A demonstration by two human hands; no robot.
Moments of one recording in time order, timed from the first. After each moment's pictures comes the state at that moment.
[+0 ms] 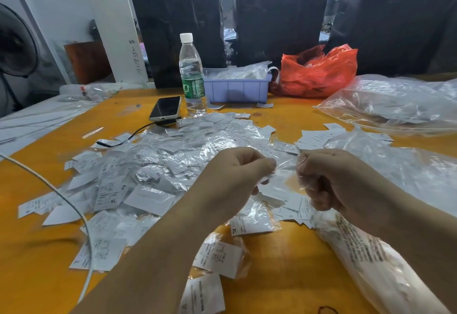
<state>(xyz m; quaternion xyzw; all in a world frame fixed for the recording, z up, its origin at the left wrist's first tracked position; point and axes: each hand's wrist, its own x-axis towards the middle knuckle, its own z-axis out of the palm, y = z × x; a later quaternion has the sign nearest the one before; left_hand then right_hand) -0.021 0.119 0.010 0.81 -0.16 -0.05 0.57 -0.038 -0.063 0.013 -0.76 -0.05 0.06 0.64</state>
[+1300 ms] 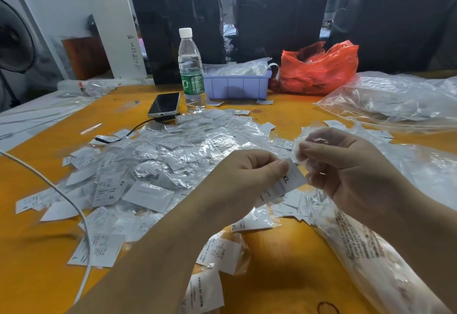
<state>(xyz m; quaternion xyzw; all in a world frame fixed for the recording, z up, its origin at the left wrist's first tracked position) -0.032 0.114 0.012 0.77 -0.20 -0.11 0.59 -0.032 -0.066 0.010 -0.61 -0.04 -0.02 0.79</state>
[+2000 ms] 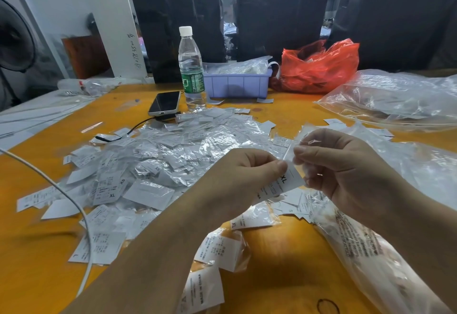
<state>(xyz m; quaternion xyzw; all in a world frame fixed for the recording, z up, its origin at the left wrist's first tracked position) -0.030 0.114 0.012 0.77 -0.18 -0.12 0.59 -0.033 -0.064 0.009 -0.63 -0.06 0.00 0.78</state>
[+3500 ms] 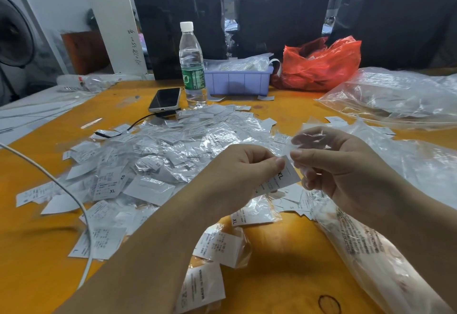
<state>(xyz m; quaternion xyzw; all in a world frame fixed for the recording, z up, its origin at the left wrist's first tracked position) -0.026 0.118 0.009 0.82 -0.17 -0.11 0.54 -0.035 -0.064 0.005 -0.66 -0.08 0.01 0.75</state>
